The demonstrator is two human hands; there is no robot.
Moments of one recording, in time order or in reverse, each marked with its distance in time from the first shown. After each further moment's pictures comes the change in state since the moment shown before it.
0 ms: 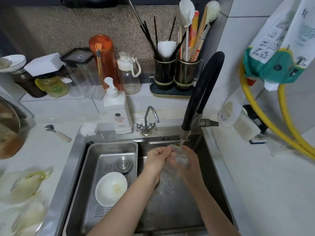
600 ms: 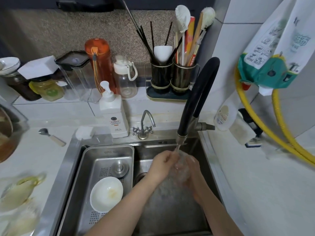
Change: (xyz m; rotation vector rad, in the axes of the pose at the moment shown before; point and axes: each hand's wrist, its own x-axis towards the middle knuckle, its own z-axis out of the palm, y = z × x) left_hand 0.012 -0.015 0.007 0.457 -0.188 0.167; right_hand 0.004 0.046 -0.030 0.326 -0.197 0.302
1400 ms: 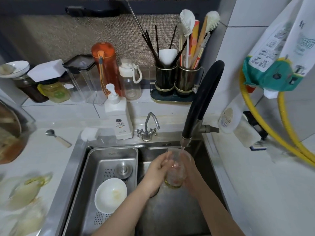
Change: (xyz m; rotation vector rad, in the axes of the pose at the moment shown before) left_hand -0.022 -0.001 -0.017 -0.346 0.002 -0.003; right_hand 0.010 -0.031 0.036 0.215 -0.121 0.074
